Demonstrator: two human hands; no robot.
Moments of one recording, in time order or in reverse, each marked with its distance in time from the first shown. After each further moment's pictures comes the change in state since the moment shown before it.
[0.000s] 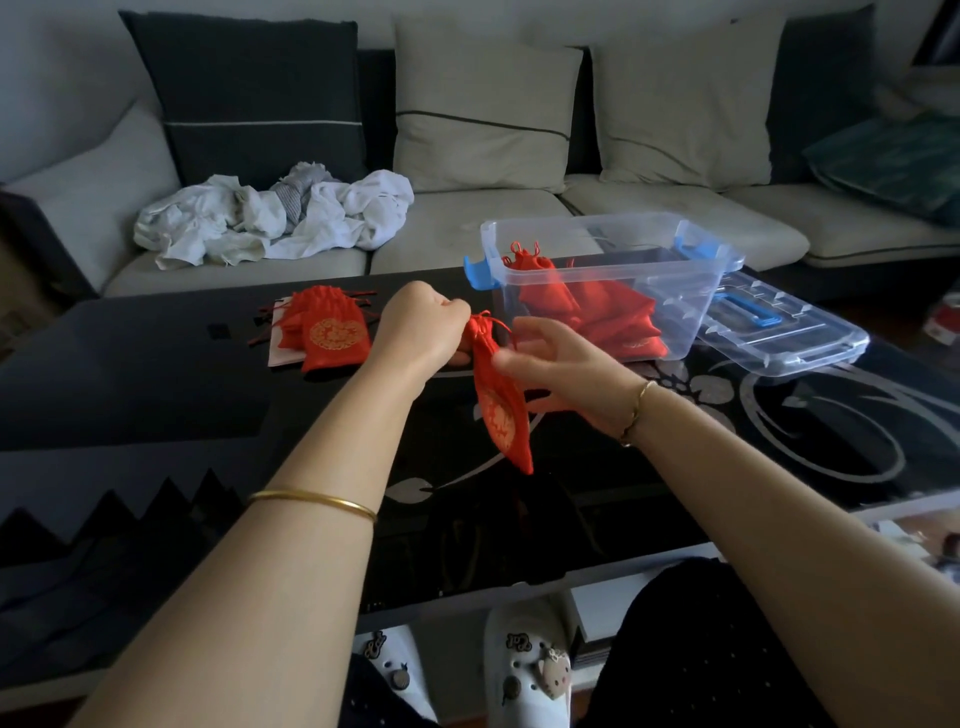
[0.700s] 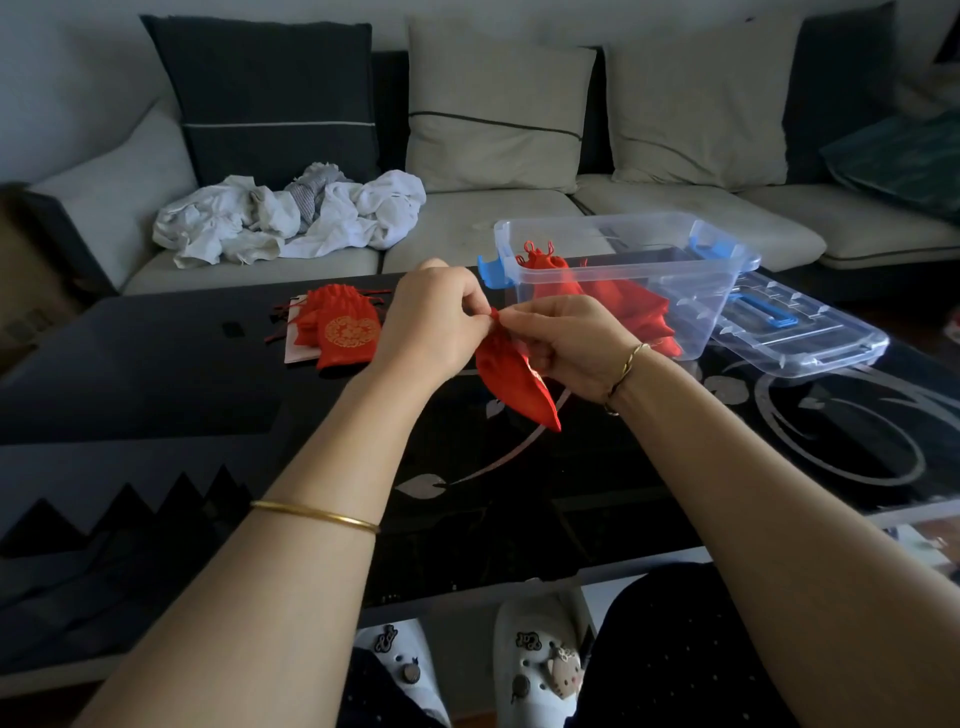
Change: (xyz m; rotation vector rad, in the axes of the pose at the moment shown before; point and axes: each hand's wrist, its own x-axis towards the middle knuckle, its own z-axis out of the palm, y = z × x) left_hand -0.006 0.001 -0.010 0.376 0.111 0.379; right_hand 0.014 -0.028 0.010 0.359 0.092 -0.071
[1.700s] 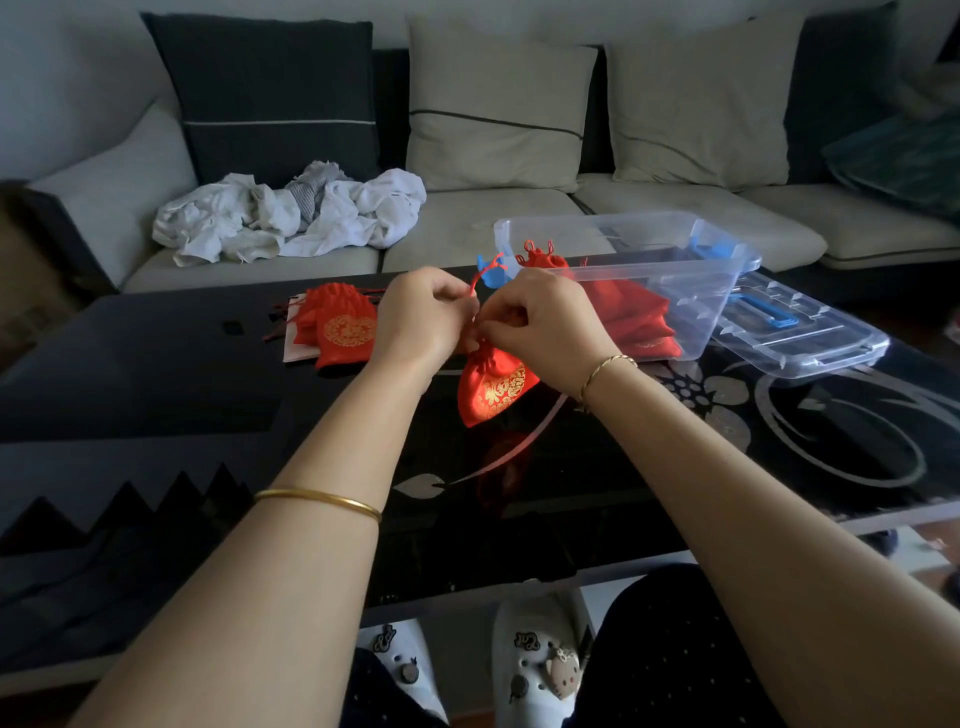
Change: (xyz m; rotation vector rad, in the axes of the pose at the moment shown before) left_hand 0.005 -0.004 0.007 -0.522 0.014 -0.368; right_hand -0.009 -0.015 0.016 -0.956 0.139 -0.538
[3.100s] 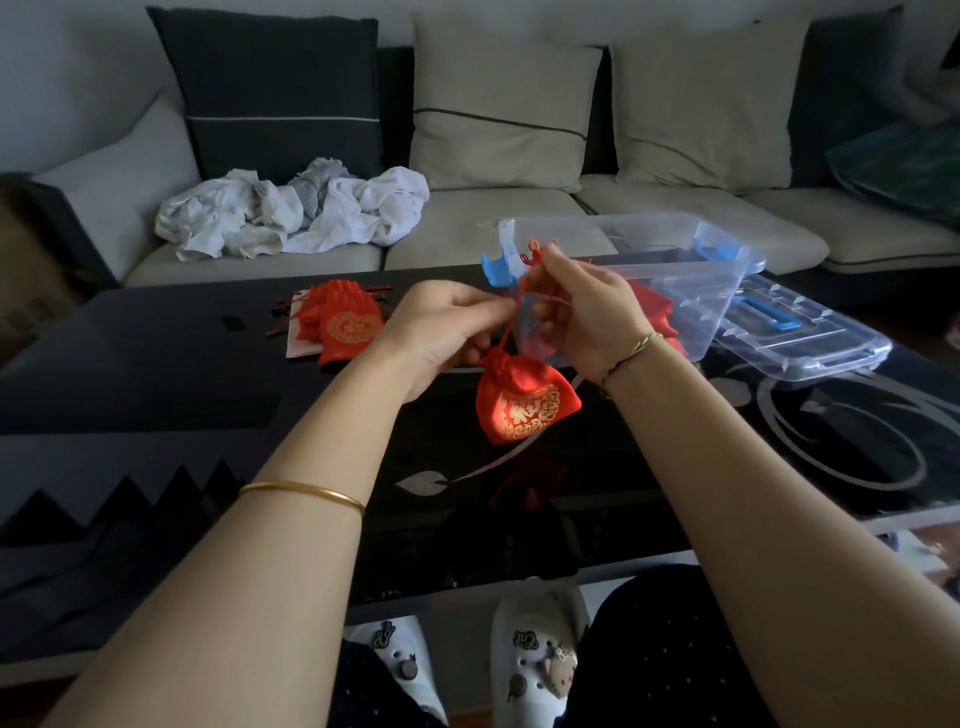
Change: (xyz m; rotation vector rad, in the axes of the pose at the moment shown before) left_hand -0.008 0.000 -0.006 -0.216 -0.328 -0.062; right_hand 0.012 0.021 -0.001 1.207 0.120 0.543
